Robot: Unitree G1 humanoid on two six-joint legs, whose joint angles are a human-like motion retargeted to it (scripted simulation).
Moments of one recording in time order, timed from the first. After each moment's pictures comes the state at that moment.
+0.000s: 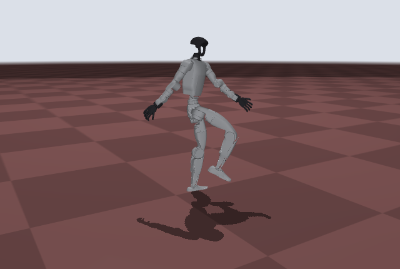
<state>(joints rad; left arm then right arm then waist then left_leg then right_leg) -0.79 0.21 -0.02 1.31 -0.23 -0.11 0.05 0.31 -0.35 -0.37 1.70 -0.37 0.17 -0.06 -0.56 0.02 0.30 0.03 0.23 0.36 0.24 -0.28 0.01 -0.86 -0.26 -0.38 1.42 0.00 -0.18</state>
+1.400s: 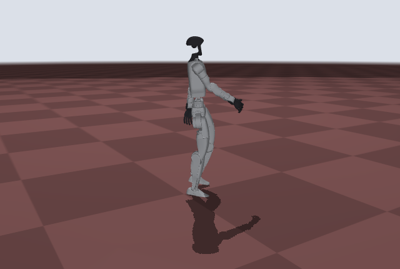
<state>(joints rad) 0.17 0.20 0.14 1.61 -0.10 0.00 -0.16 -0.55 0.06 0.05 1.15 -0.33 -0.03 0.27 0.14 -0.07 -0.03 -0.15 0.14 0.41 0.53 -0.01 -0.06 0.06 -0.06 -0.34 0.08 -0.08 -0.09</state>
